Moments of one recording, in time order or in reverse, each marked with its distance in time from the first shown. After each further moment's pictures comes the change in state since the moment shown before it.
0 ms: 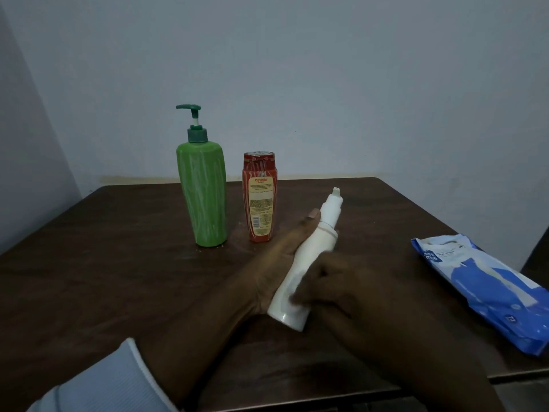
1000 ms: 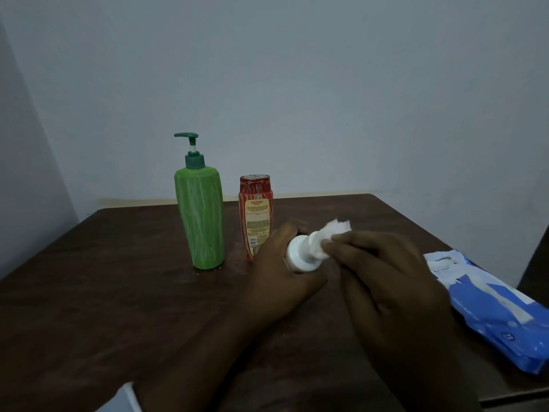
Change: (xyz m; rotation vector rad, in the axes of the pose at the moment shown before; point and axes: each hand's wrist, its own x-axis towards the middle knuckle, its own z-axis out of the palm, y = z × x) left_hand -0.012 0.002 -0.002 0.874 0.309 0.794; right_hand -0.003 -0.006 -0.005 -0.177 0.705 0.076
